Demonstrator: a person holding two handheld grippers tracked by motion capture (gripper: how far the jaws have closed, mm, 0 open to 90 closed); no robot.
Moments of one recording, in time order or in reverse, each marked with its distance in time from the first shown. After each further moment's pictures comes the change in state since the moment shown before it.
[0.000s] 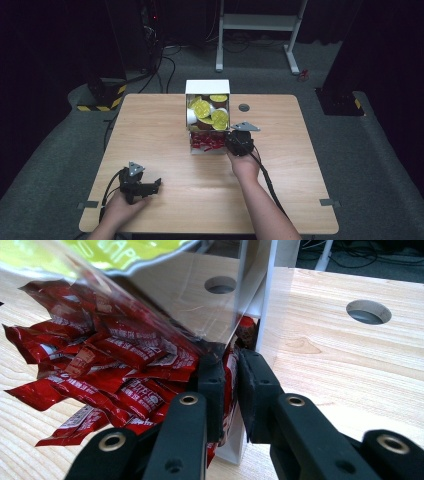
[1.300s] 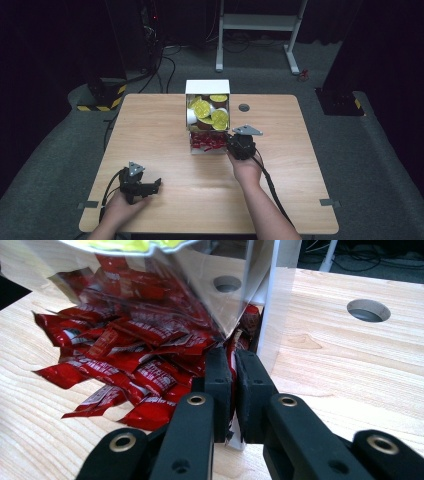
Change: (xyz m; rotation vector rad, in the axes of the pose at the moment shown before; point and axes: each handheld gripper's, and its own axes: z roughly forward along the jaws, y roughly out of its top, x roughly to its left) left arm 0.000 0.000 0.000 0.000 0.000 0.001; right arm 0.003 -0.007 -0.014 -0.011 0.012 -0.009
